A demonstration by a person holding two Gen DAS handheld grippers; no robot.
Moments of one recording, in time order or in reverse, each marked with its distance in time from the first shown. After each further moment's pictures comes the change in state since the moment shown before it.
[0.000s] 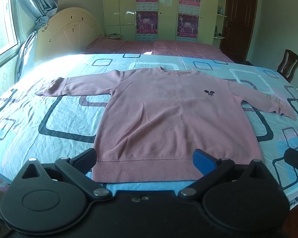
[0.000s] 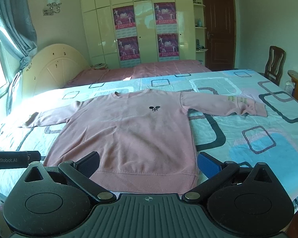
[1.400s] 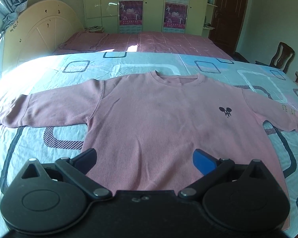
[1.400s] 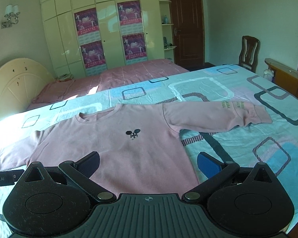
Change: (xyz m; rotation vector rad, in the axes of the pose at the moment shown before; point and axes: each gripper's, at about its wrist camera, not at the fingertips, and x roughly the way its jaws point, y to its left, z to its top) left arm 0.180 0.018 0.107 0.046 0.064 -0.105; right arm 0.160 -0.006 0.081 0.139 -0.018 -0.190
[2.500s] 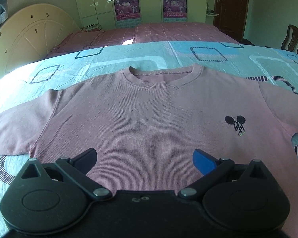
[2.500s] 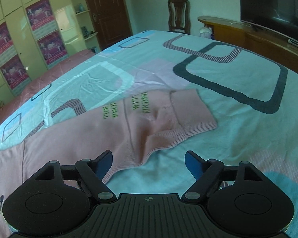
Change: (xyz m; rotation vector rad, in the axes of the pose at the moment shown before) left arm 0.146 -0.096 0.045 0.071 0.047 0.097; right arm 0.198 -0.302 0.051 0.364 0.112 -0.296
